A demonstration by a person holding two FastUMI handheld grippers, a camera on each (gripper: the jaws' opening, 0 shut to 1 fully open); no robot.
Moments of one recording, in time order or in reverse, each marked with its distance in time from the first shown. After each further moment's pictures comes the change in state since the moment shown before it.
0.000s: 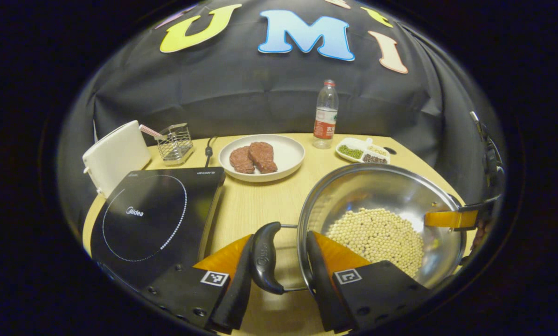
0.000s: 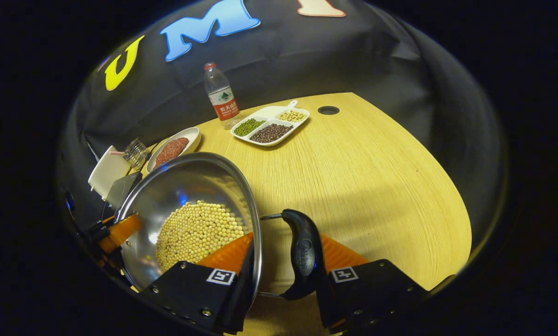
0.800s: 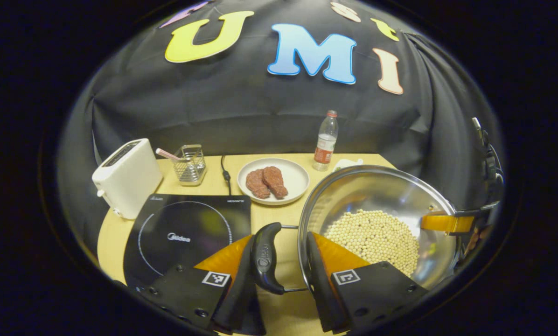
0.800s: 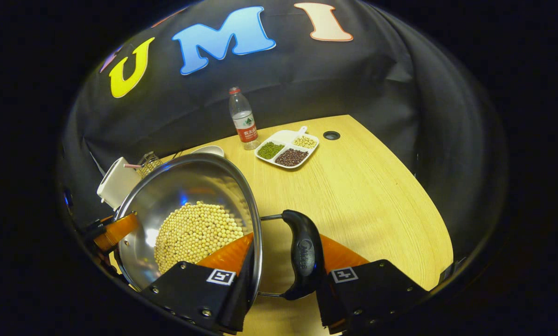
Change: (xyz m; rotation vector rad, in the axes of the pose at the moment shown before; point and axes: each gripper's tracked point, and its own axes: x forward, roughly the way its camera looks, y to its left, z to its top) left arm -0.091 0.058 0.071 -0.004 -0.031 -0.069; right arm -0.097 0.077 0.030 0.020 -0.061 -0.052
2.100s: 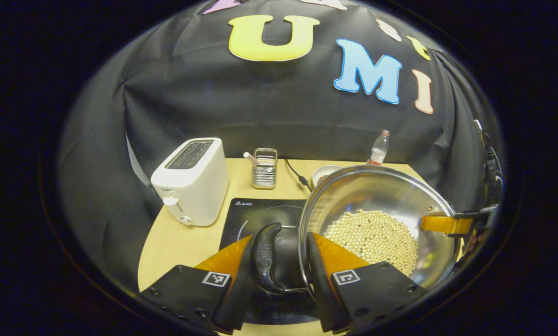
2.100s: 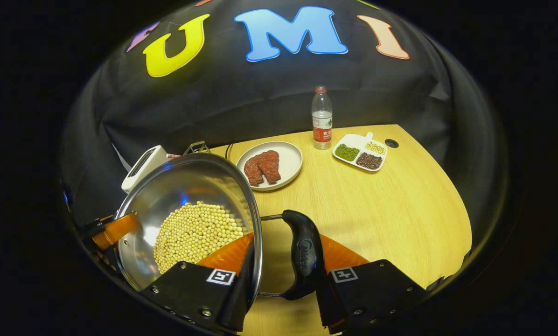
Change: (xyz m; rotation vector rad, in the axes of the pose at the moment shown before) left arm -0.065 0.208 0.012 -0.062 0.021 0.092; right arm 0.007 0.198 -0.003 -0.075 0.028 0.076
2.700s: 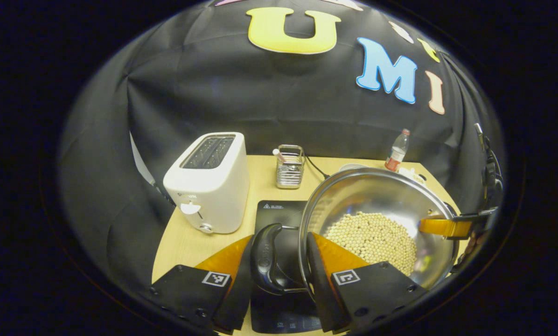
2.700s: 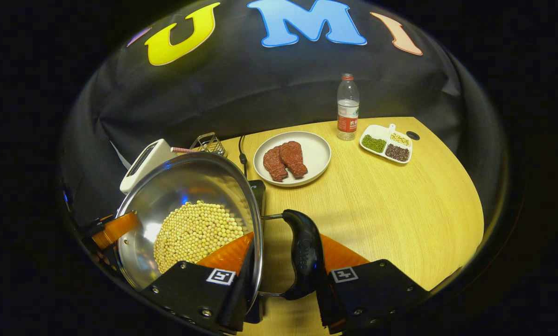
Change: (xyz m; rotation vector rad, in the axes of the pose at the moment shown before) left arm 0.038 0.074 0.000 -0.006 0.030 0.008; right arm 0.050 0.063 -0.005 0.019 0.045 0.004
